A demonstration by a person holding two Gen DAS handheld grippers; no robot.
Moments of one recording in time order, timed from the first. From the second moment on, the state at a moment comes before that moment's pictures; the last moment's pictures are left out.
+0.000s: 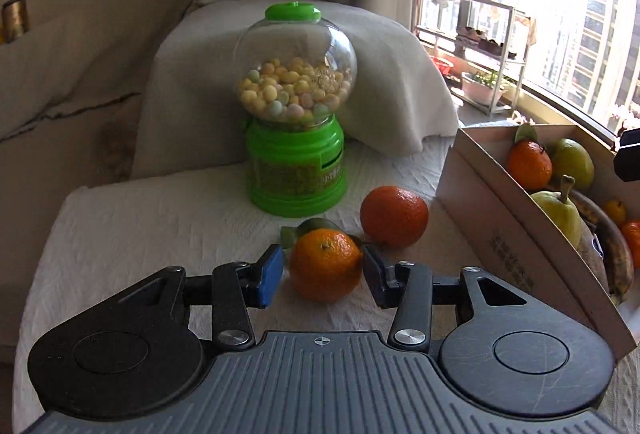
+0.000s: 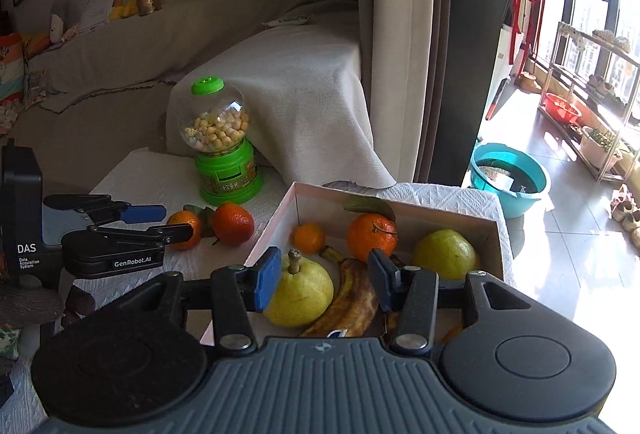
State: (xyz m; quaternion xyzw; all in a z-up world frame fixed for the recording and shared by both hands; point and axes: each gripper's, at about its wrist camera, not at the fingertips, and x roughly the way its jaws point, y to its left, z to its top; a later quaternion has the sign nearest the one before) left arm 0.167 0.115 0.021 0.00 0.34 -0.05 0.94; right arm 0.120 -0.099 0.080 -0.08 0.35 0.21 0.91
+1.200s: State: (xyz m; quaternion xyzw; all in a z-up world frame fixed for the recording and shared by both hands) left arm 0.026 0.154 0.030 -0.16 0.32 -0.09 0.93; right arm 0.051 -0.024 0.070 -0.11 0.42 0.32 0.84
